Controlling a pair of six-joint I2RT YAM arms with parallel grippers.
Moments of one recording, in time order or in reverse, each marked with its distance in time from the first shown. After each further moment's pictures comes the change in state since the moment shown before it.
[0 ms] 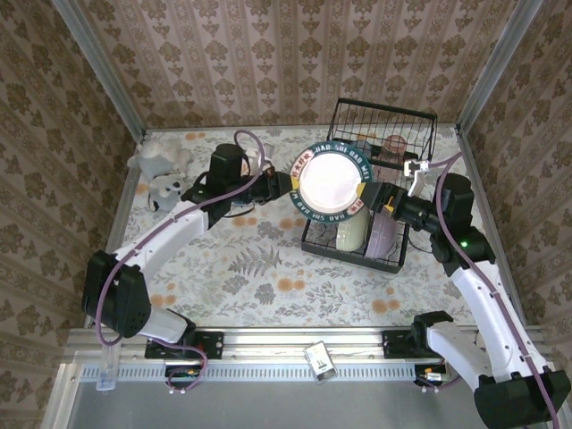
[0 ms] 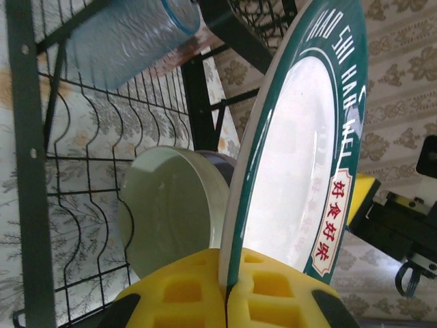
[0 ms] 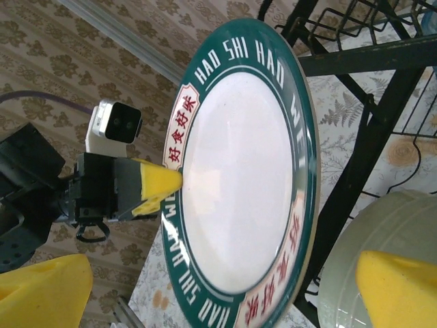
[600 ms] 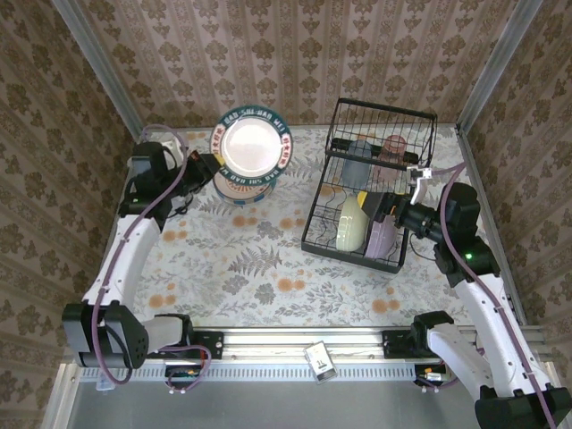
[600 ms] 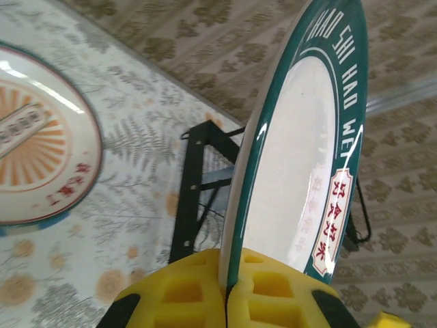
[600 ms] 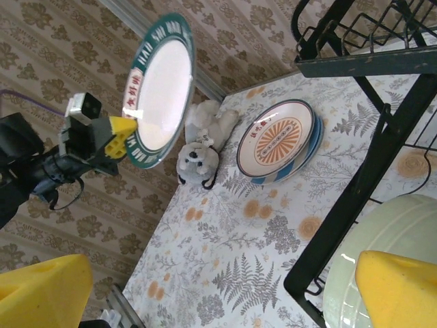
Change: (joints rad) left arm 0.458 -0.213 -0.059 -0.152 -0.043 0.020; right arm 0.008 -0.082 -0.032 -0.005 -0.026 -0.062
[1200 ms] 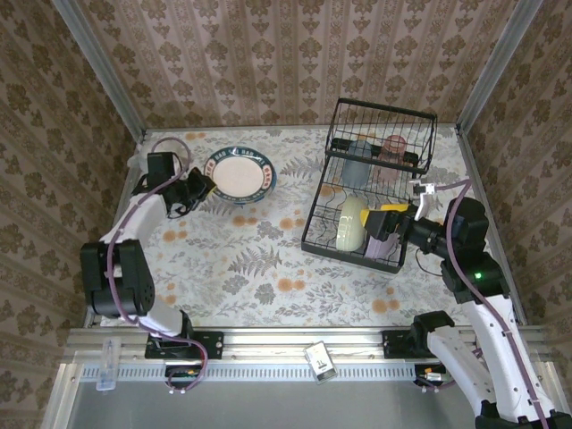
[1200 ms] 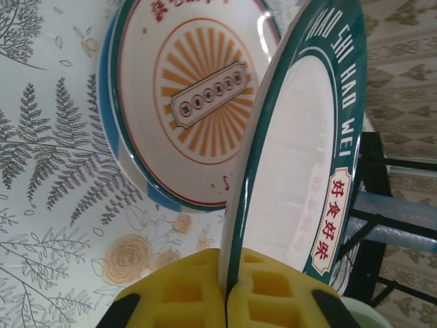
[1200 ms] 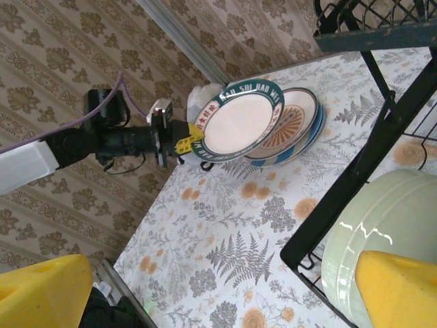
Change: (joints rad) left arm 0.076 0.341 0.014 -0.099 -0.118 0.035; right arm 0.008 -0.128 -0.015 -0.143 -0.007 -0.087
